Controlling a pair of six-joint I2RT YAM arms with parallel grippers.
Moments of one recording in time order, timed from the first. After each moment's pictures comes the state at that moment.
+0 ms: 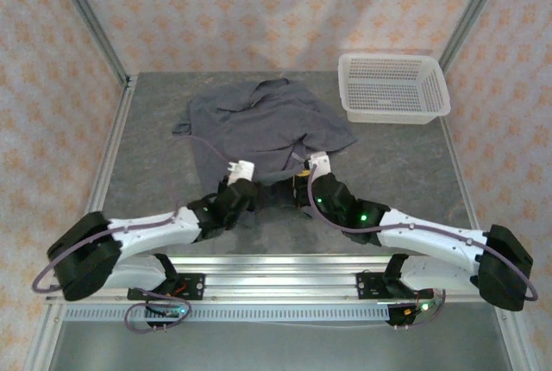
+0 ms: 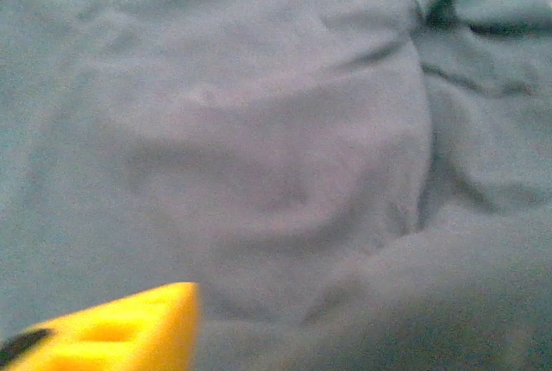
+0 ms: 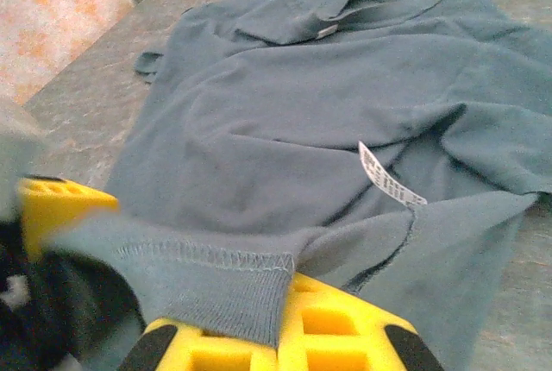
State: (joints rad) left arm -0.83 1.22 0.54 0.01 -0.58 -0.39; right arm 1.01 1.07 0.60 0.00 0.45 0.44
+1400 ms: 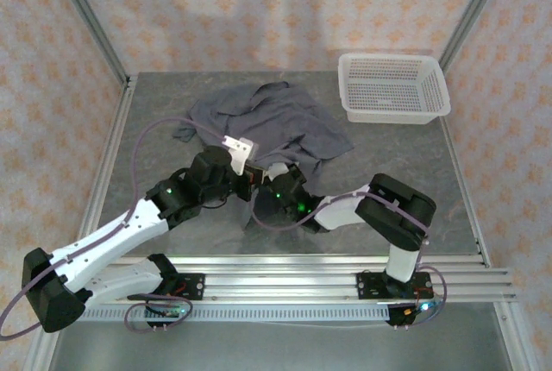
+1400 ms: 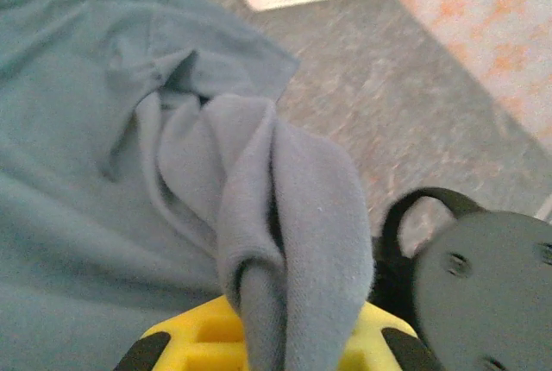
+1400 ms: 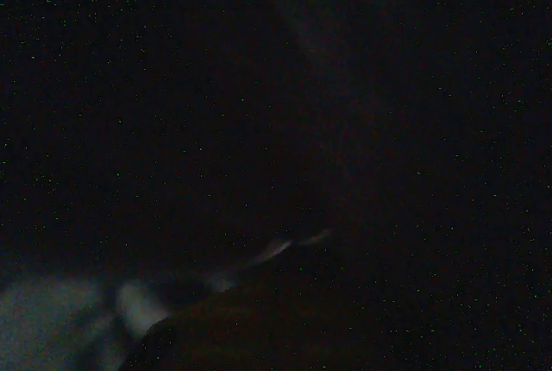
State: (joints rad) left arm -0.74 1.03 0.87 -0.38 0.05 -0.38; right arm 0.98 1.80 0.73 0.72 0.69 -0.15
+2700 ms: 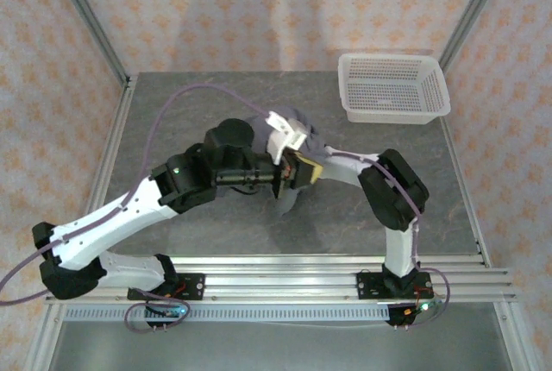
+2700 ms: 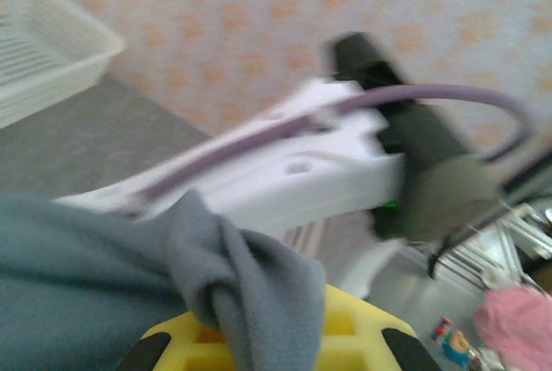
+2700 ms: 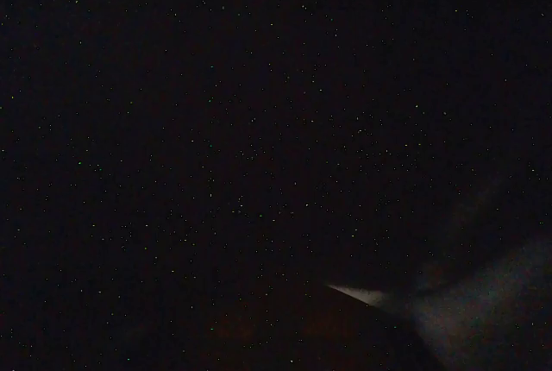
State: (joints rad) left arm -1.02 1.26 1.44 -0.44 0.32 -0.36; right arm 0.73 1.95 1.25 0.15 0.09 0.39
